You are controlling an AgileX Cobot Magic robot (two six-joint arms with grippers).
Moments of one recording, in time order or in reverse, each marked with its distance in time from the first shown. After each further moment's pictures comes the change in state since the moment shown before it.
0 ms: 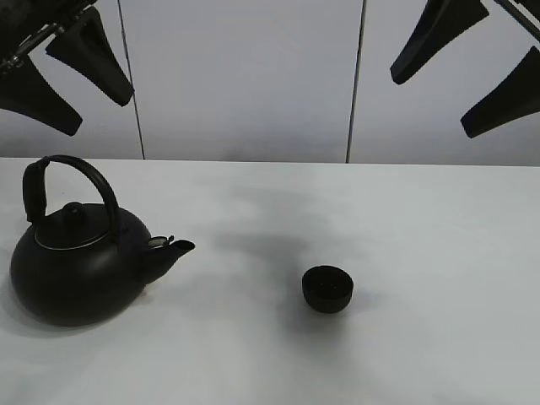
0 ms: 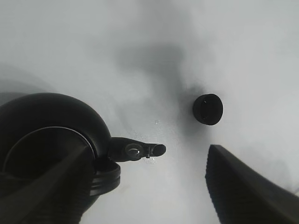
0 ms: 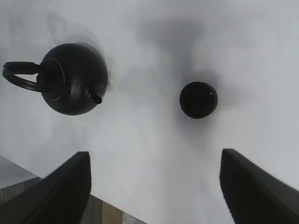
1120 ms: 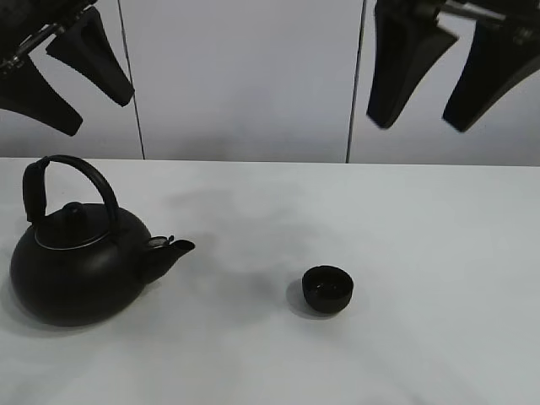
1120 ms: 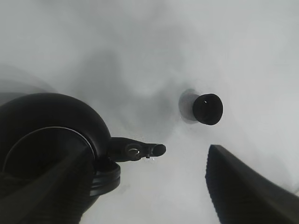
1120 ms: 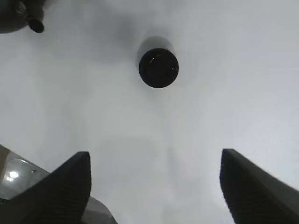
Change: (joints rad) left arm 0.000 0.000 0.000 0.000 0.000 0.000; right arm 0.288 0.147 -0.258 -0.446 0.214 0.069
